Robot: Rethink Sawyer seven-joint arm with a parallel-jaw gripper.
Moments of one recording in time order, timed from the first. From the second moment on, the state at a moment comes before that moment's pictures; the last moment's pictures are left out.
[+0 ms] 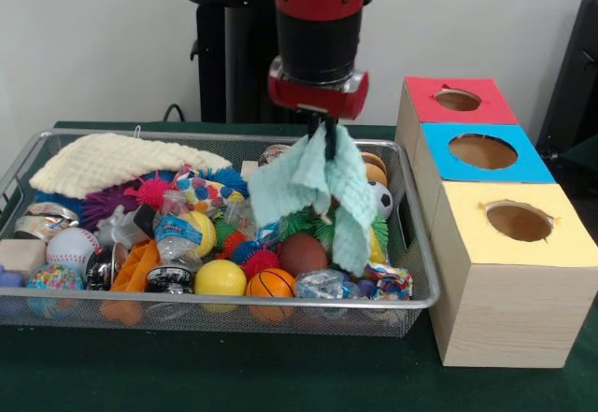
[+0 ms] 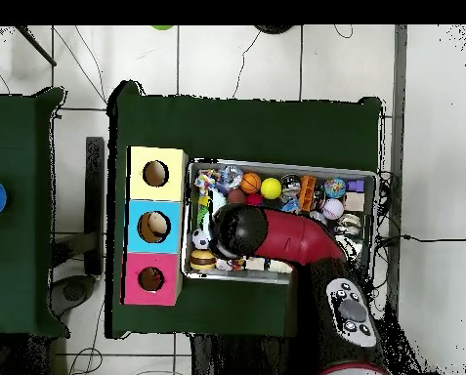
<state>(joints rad) -0.30 -0.68 0.06 1.75 -0.04 0.64 1.94</state>
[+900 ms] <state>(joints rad) -0.17 -0.75 0.02 1.91 0.16 0.82 1.96</state>
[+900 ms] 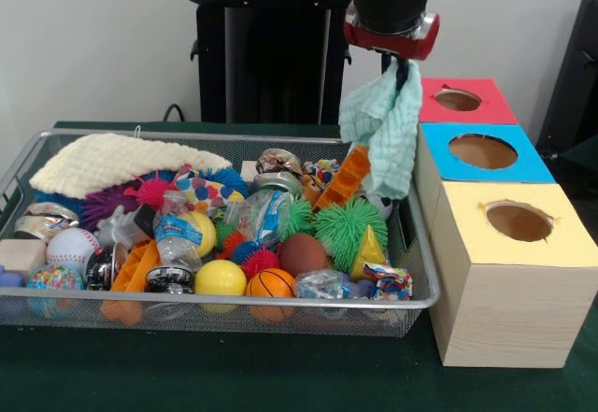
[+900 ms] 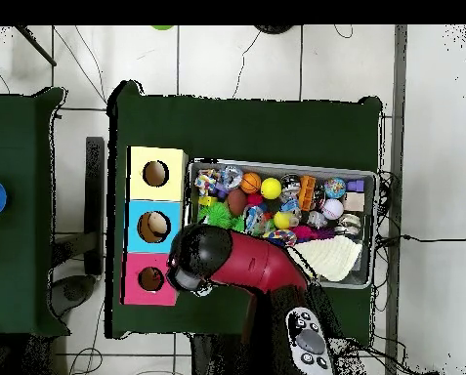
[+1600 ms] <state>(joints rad) -0.22 -0.72 -0.03 1.92 0.17 0.82 1.96</state>
